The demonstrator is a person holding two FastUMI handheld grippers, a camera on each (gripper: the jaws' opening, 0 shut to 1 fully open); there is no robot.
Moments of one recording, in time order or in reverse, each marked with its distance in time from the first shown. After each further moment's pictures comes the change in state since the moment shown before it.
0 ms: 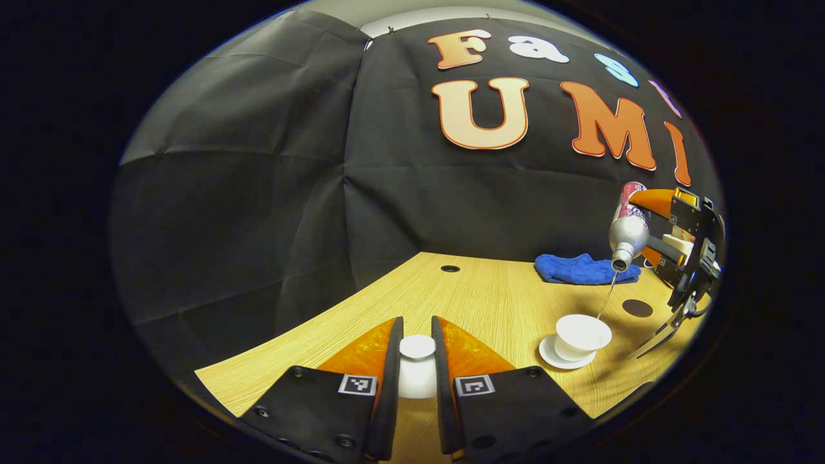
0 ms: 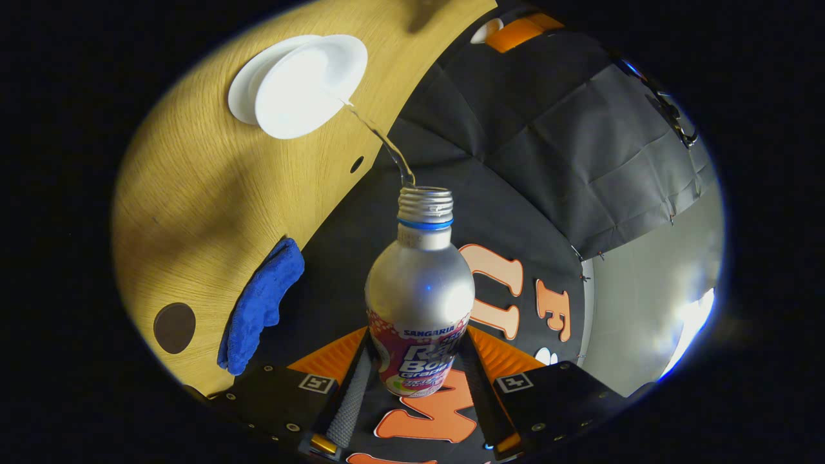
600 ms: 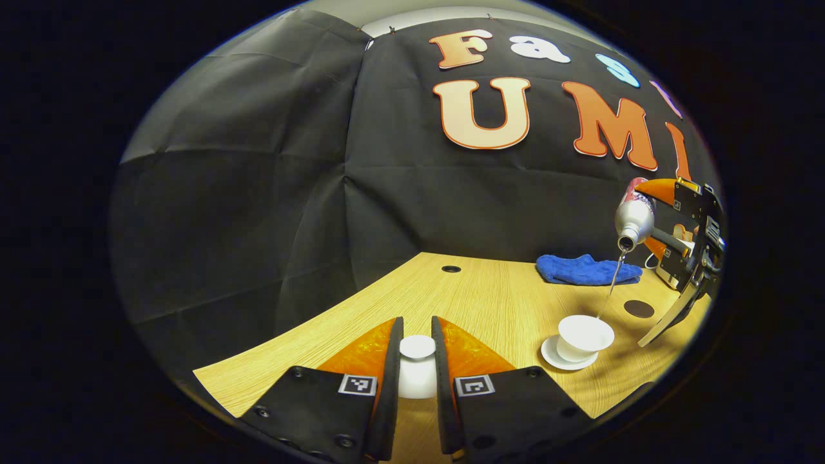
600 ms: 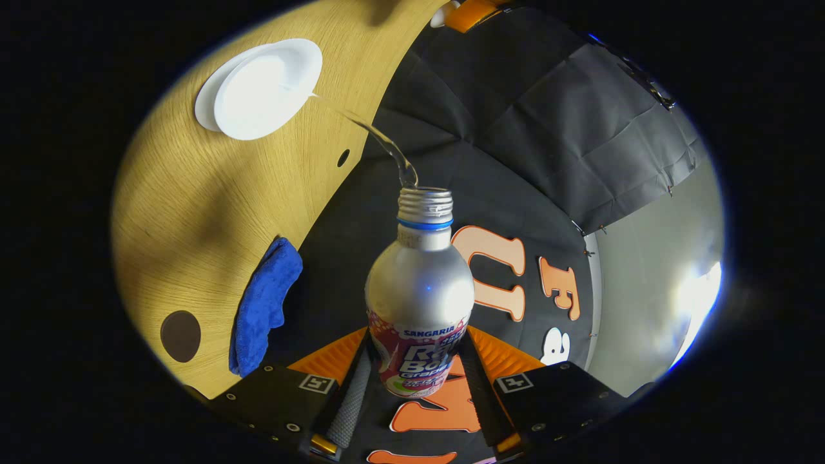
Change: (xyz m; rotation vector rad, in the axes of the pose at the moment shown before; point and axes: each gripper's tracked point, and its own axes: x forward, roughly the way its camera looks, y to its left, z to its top) left arm 0.005 0.001 -0.001 -0.005 -0.004 0.003; right arm -0.006 0.007 -0.002 0.099 0.077 0.000
